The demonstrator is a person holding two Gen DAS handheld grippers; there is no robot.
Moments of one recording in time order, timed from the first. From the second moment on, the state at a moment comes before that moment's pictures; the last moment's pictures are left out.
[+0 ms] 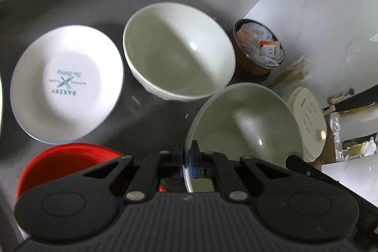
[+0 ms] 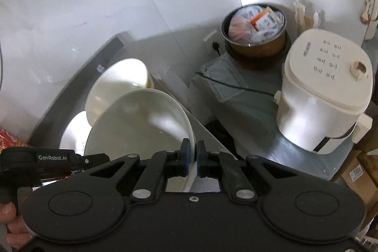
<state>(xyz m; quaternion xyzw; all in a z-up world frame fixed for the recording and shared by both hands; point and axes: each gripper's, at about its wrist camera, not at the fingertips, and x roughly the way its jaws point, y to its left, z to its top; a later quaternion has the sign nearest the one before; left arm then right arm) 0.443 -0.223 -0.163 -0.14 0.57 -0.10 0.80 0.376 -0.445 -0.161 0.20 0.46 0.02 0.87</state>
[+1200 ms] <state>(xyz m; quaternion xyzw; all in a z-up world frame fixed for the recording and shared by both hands) 0.374 -0.119 -0.106 -0.16 0.52 -0.06 0.84 0.329 -0.341 -0.109 0.16 0.42 0.08 0.89</state>
